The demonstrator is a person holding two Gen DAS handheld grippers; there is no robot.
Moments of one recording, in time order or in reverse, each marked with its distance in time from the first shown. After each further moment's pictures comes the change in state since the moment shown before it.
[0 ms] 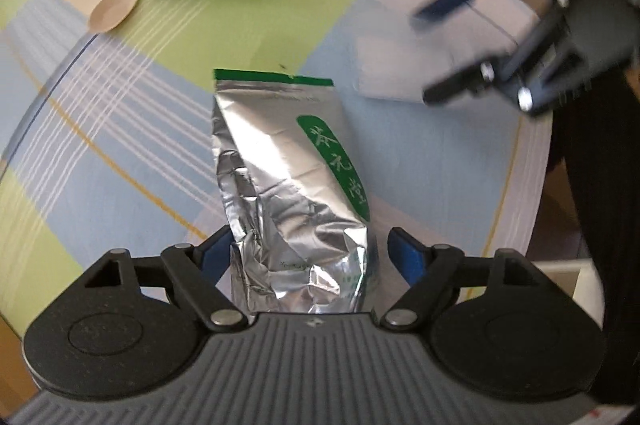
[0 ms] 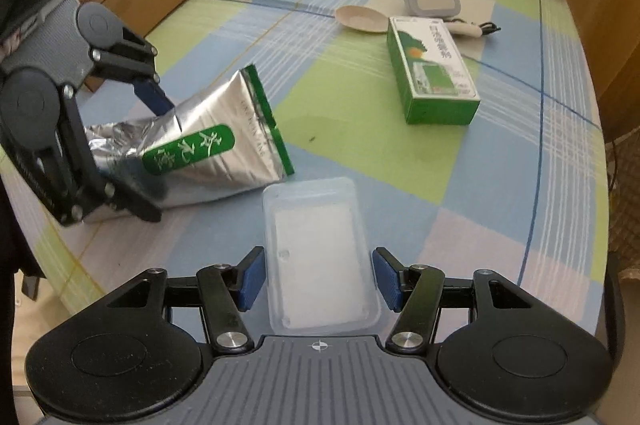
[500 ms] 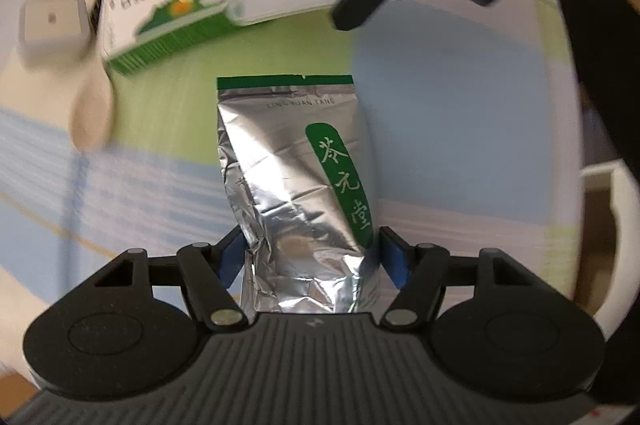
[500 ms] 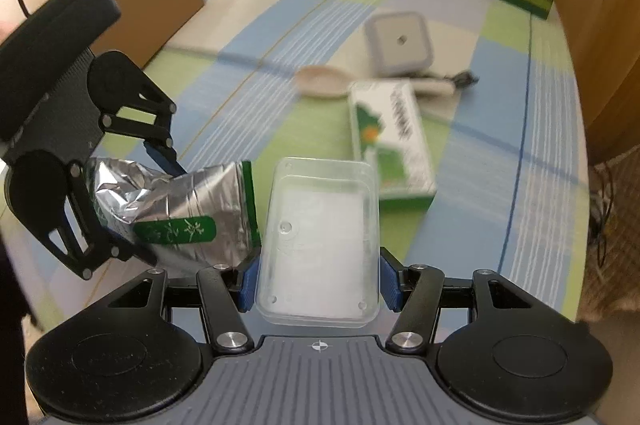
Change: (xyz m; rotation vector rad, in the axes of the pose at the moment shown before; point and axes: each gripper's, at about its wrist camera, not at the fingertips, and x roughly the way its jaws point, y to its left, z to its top) left arm 0.014 0.013 0.078 0.356 0.176 0.006; right arm -0.013 -0.040 0.060 0.020 -0.018 0.028
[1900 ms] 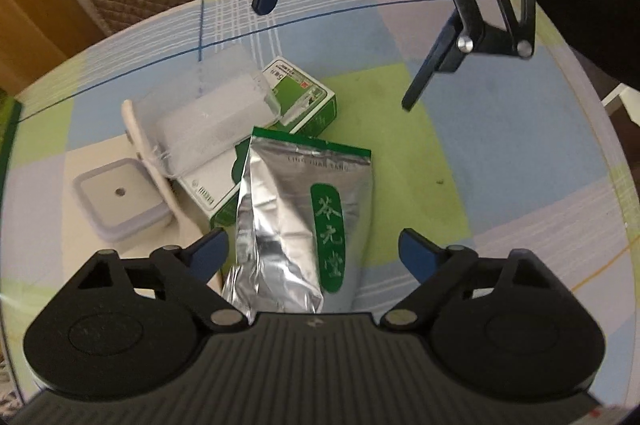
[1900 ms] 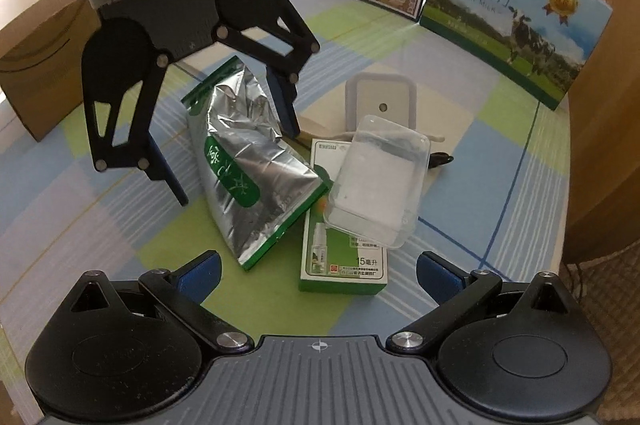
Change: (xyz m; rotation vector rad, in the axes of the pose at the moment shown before) left arm -0.027 0.074 0.060 0.470 -0.216 0.039; right arm 0.028 -0.049 0.044 -0.238 -0.110 -0.041
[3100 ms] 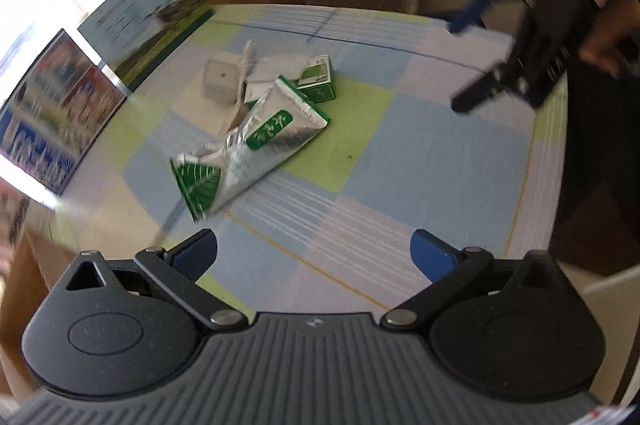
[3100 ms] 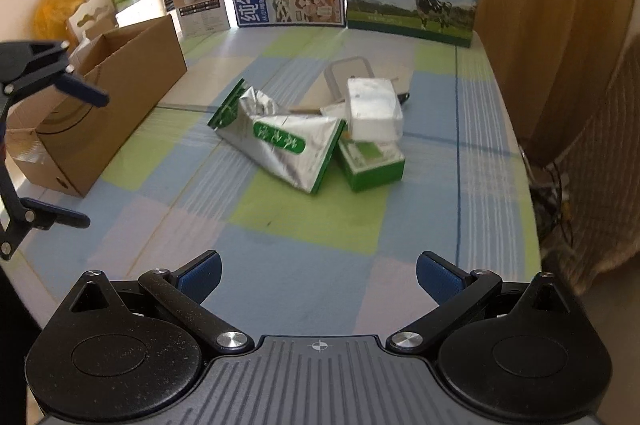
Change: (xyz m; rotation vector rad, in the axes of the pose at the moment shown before) left arm -0.113 -0.215 -0.002 -0.585 -0.024 0.502; right arm -0.101 0.086 -0.074 0.343 -0.133 -0.099
